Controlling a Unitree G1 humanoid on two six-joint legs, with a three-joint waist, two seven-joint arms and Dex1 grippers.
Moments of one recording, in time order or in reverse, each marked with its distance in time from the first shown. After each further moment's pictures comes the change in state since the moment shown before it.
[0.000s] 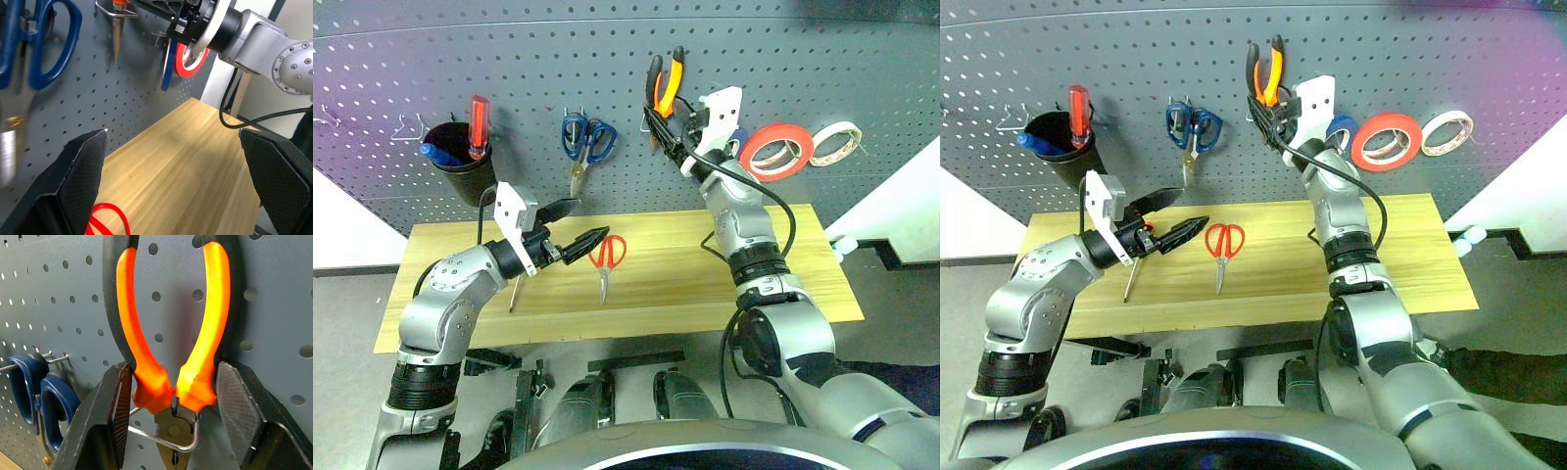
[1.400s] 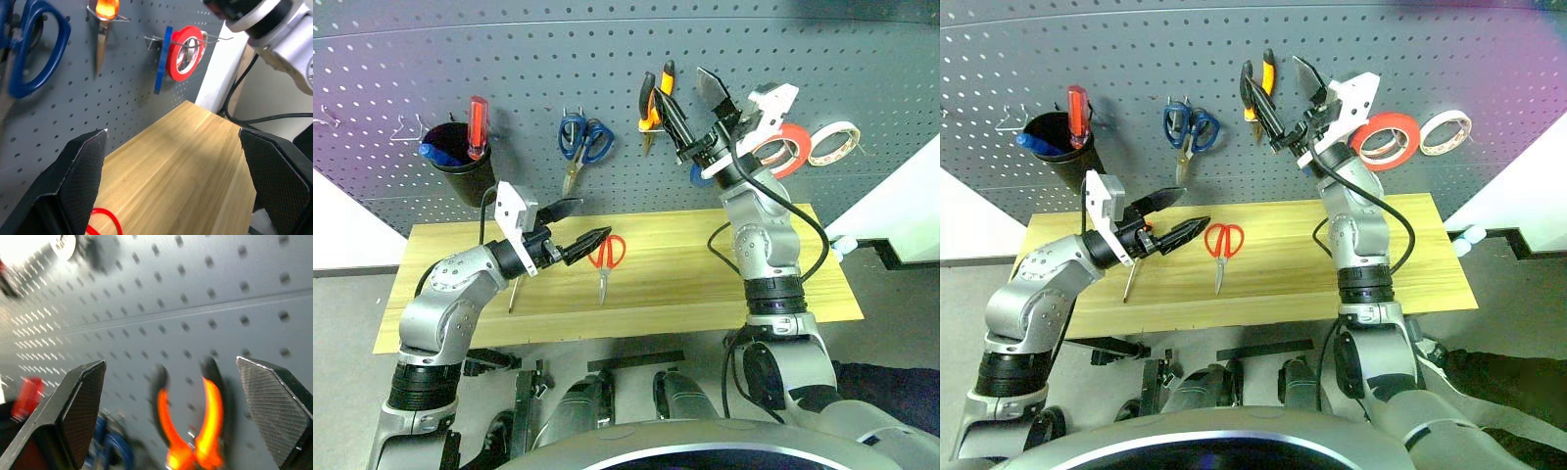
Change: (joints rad) left arm -0.007 -0.002 -0.002 -0.003 -0.019 -0.001 -0.015; right arm 0.219 0.002 -0.015 -0.570 0.239 0.160 0.104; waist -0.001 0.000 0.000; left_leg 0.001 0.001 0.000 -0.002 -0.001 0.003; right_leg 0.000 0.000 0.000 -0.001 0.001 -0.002
